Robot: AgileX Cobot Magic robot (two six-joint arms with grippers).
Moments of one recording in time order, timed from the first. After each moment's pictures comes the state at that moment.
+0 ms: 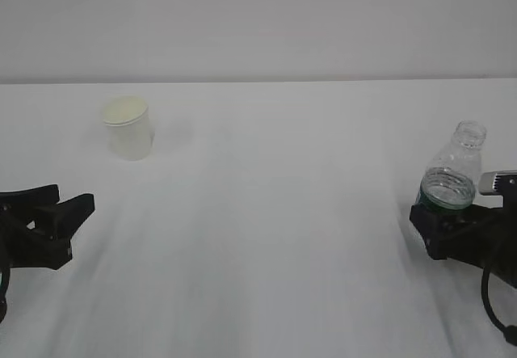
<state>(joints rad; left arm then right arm) -0.22 1.69 -0.19 0.21 -1.14 -0.15 -0.01 2.02 -0.33 -0.27 -1.15 0.14</state>
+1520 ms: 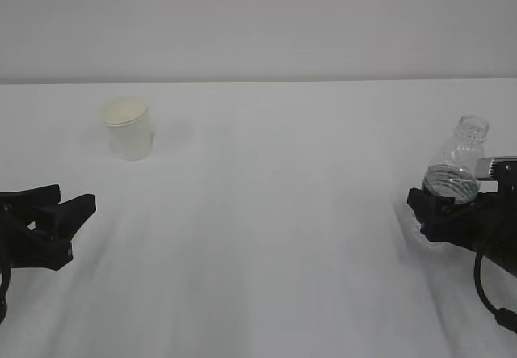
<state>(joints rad) -0.22 1.69 -0.19 0.22 -1.14 -0.15 -0.01 2.02 -0.38 -0.29 -1.15 0.15</state>
